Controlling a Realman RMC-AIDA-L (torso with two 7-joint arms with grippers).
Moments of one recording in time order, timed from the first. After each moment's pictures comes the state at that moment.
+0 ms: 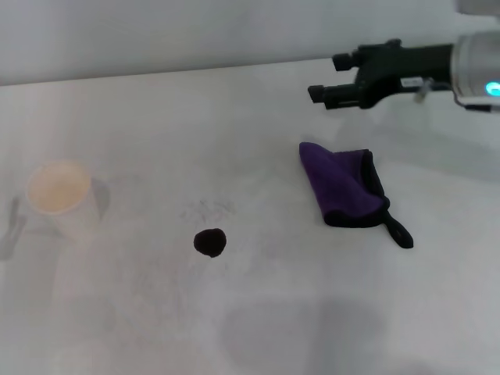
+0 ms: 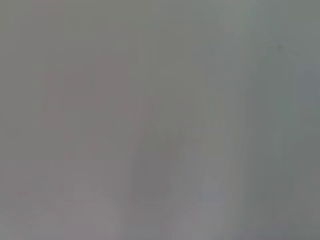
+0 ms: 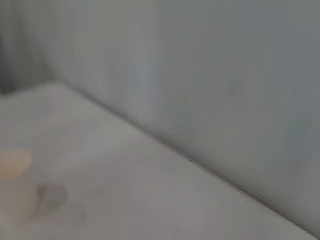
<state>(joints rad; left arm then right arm) -0.24 -2.08 2.83 0.15 -1.35 1.33 -0.13 0.47 2.01 -1.15 -1.11 1.13 1.16 -1.24</state>
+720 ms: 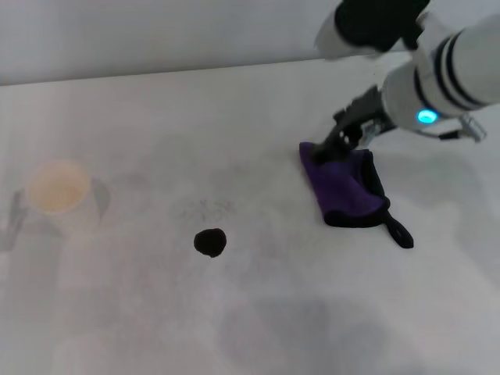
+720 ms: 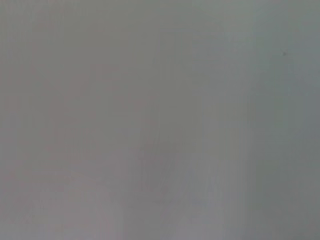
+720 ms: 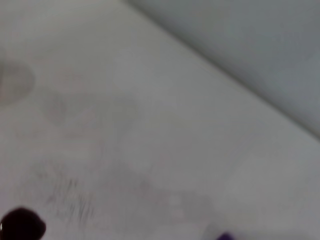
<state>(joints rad) -0.27 -2.08 2.83 0.15 -1.37 1.32 -0.13 0.50 2.01 -1.66 -1.49 0.48 1.27 -0.36</state>
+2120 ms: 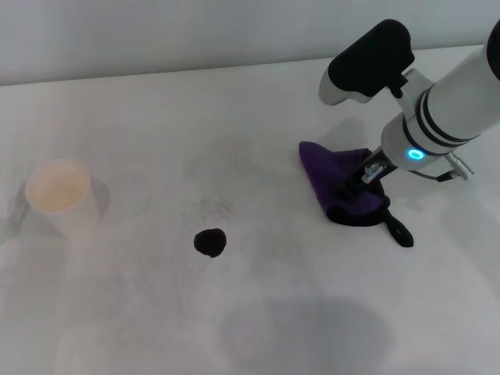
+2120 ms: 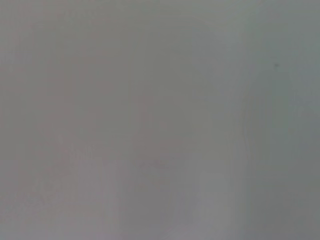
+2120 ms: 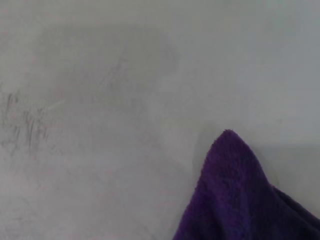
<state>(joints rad) -0.30 -2.08 2.83 0.13 -1.37 1.33 -0.13 0.62 2.02 -1.67 -1.07 0.48 1.16 -0.30</state>
